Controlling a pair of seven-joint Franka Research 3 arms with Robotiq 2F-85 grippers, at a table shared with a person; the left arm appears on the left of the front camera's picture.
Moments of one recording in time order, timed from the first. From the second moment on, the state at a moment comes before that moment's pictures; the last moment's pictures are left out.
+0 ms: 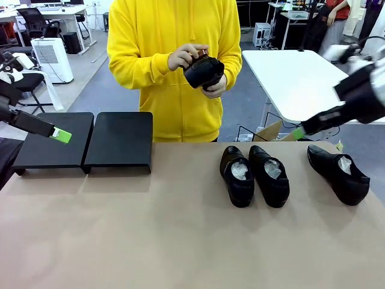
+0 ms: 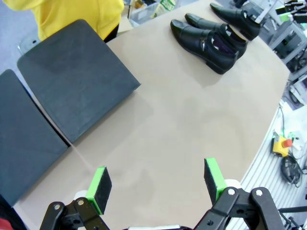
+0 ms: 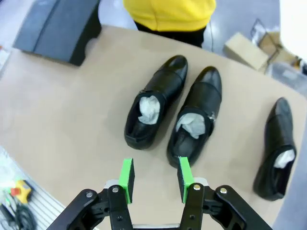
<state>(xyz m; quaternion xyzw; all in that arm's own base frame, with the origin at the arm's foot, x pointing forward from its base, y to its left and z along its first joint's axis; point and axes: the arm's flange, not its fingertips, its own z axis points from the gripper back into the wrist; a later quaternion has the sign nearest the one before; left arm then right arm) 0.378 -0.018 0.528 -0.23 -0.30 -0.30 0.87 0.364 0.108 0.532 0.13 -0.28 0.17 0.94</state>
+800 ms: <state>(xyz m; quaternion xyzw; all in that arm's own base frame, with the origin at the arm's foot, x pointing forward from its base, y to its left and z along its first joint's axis) 0.378 -0.017 0.528 -0.23 -0.30 -0.30 0.87 0.367 0.142 0.527 0.09 -0.26 0.12 0.95</state>
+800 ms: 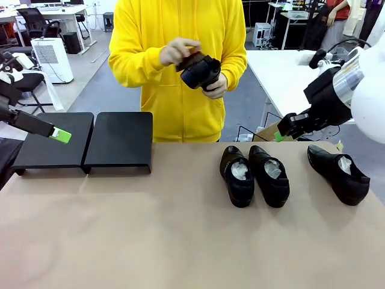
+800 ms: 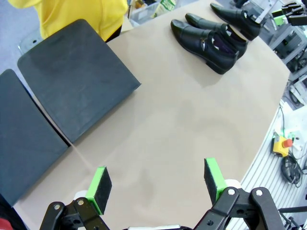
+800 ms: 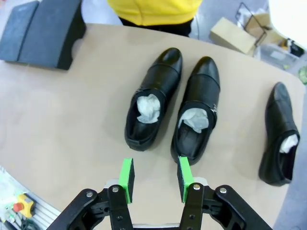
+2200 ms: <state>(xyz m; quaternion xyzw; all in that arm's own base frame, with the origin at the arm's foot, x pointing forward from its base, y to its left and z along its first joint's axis) 0.378 -0.017 0.528 -0.23 -0.30 -0.30 0.88 0.437 0.233 0.421 -0.01 -0.15 0.05 0.99</state>
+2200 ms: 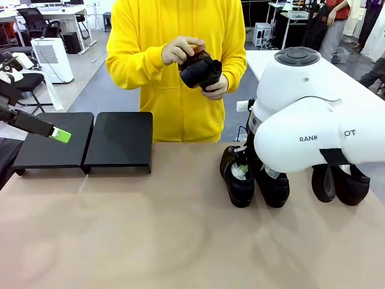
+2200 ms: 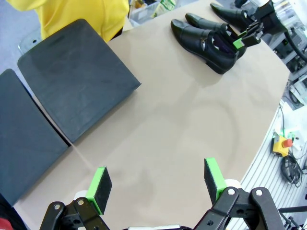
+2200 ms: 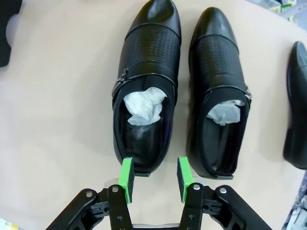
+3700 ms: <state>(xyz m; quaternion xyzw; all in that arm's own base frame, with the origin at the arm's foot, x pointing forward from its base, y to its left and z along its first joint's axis) 0.378 -0.017 0.529 -0.24 -0.30 -0.30 0.87 0.508 0.221 0.360 0.00 -0.03 0.01 1.00</state>
